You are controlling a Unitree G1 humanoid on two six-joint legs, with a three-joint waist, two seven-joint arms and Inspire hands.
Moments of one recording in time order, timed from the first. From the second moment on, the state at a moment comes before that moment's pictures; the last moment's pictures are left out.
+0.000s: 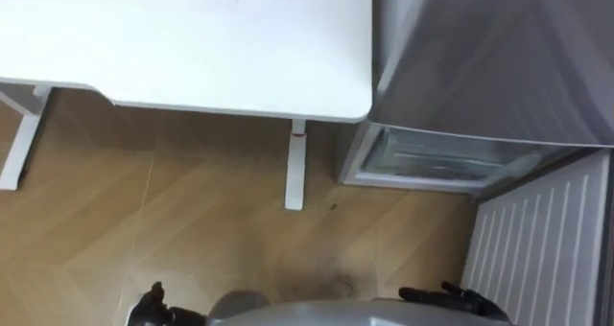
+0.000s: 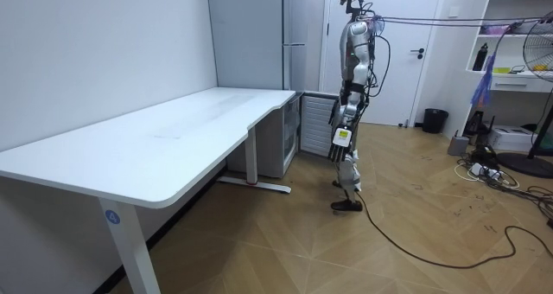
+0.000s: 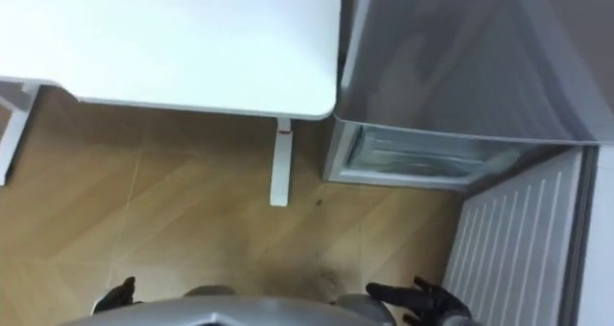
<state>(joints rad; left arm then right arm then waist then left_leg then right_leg) 0.19 0.26 -0.11 1.10 -0.14 -0.01 0.11 0.09 -0.29 0.17 1.29 0.63 0.01 0.27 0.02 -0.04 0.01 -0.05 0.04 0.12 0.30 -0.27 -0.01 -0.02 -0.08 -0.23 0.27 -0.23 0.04</state>
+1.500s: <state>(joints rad) 0.15 0.24 0.06 1.09 0.17 0.02 0.05 0.19 -0.29 -0.22 0.33 -0.01 0.01 -0.03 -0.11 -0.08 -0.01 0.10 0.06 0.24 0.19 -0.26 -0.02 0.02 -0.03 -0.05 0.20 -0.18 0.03</state>
